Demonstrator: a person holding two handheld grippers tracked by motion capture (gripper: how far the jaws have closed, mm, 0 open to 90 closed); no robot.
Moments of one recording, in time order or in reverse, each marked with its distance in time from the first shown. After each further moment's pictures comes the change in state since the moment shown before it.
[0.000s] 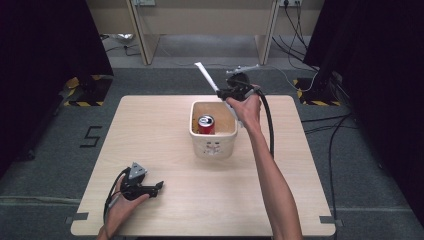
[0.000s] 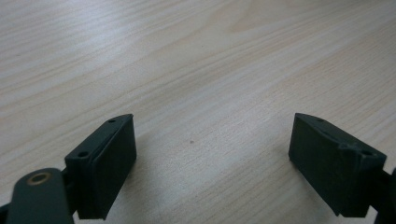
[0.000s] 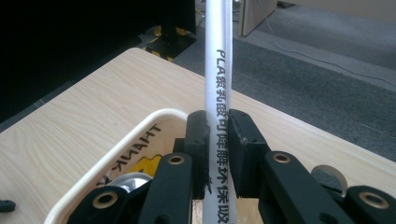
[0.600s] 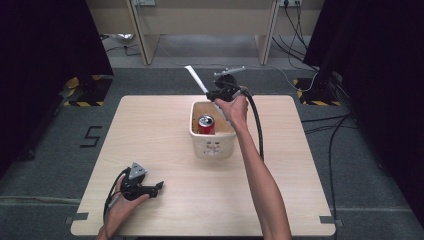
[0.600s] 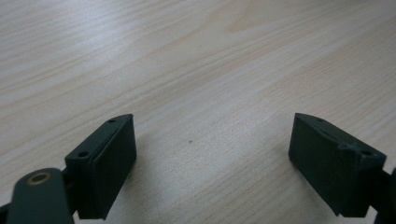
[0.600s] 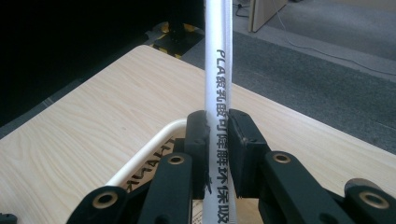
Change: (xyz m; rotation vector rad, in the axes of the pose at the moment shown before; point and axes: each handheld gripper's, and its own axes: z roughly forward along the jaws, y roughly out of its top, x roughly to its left) left arm -0.001 0.000 0.000 -0.003 -0.002 -0.003; right arm 0.015 0.001 0.035 0.018 0.028 0.007
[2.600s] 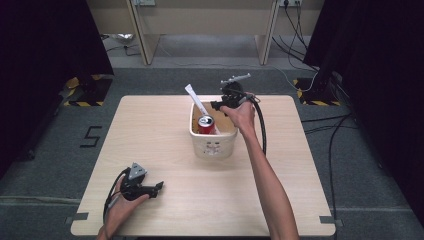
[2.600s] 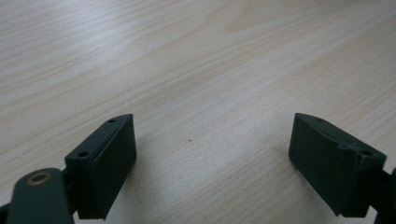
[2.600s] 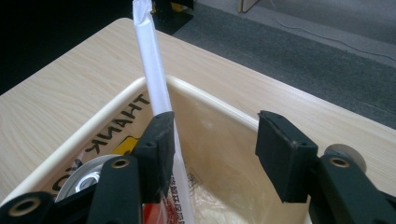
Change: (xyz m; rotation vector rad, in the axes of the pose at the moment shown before) left arm 0.000 0.000 -0.001 0.003 -0.003 0.003; right arm -0.017 -0.025 -0.004 0.064 -0.047 0.004
